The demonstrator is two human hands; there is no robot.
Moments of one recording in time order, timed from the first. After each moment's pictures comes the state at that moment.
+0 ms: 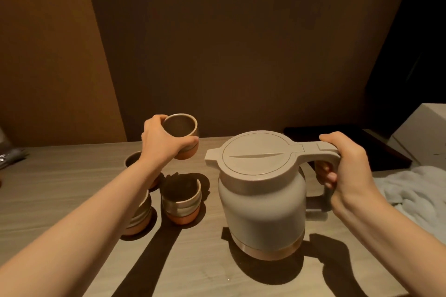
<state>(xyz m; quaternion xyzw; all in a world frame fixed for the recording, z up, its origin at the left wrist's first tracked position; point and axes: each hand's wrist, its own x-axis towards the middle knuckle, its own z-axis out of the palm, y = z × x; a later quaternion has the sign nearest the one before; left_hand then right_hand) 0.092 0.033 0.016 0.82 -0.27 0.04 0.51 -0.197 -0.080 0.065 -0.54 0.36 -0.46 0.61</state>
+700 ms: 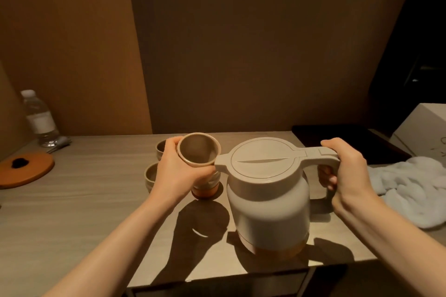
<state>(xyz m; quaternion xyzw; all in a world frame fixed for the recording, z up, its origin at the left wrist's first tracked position) -0.022 0.142 0.007 0.74 -0.31 -0.01 0.60 -0.231 -0.021 0.054 -0.55 0.34 -0.46 0.61</state>
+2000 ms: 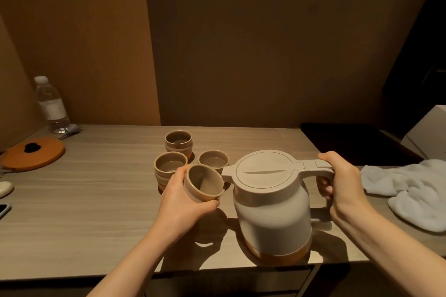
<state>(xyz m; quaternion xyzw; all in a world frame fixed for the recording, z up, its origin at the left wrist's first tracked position) -0.033 0.177 -0.061 0.77 -0.32 -0.05 0.55 -0.217 -0.023 0.017 -0.57 0.36 -0.41 0.61</state>
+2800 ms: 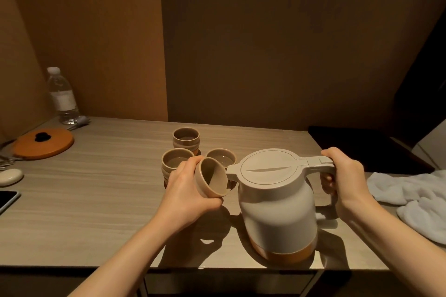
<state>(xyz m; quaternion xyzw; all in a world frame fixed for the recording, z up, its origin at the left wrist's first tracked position) -0.021 0.178 -0.052 0.82 -0.36 0.01 0.44 -0.201 -0.030 0.023 -0.63 0.37 -0.38 0.57</state>
